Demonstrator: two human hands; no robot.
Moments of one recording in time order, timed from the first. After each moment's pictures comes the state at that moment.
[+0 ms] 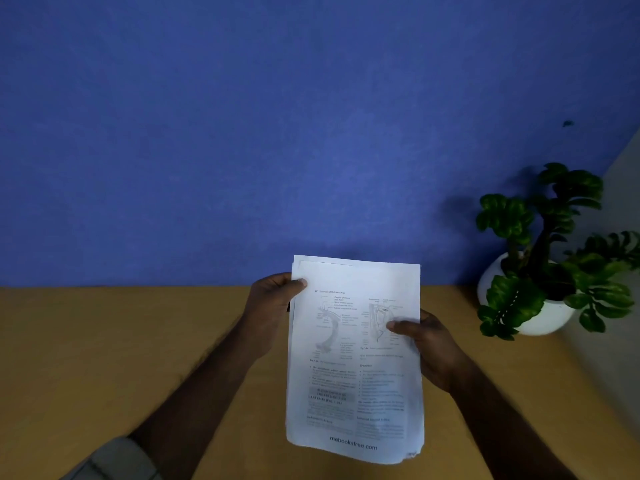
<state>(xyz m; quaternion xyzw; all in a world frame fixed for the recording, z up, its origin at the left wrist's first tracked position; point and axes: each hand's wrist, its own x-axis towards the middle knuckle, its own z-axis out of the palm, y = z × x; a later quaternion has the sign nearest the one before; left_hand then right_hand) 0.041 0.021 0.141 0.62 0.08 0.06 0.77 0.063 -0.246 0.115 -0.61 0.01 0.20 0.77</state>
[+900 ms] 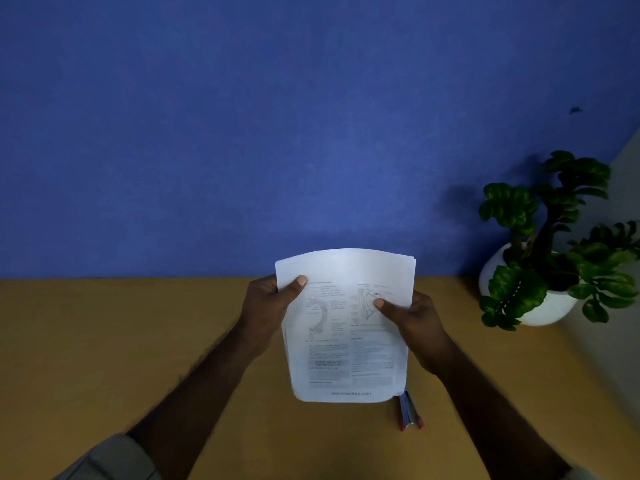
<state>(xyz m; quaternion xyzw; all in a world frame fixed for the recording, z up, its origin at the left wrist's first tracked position) 0.030 0.025 0.125 0.66 0.07 0.09 0.74 0.067 -0.226 0.113 -0.70 -0.07 0.09 0.70</state>
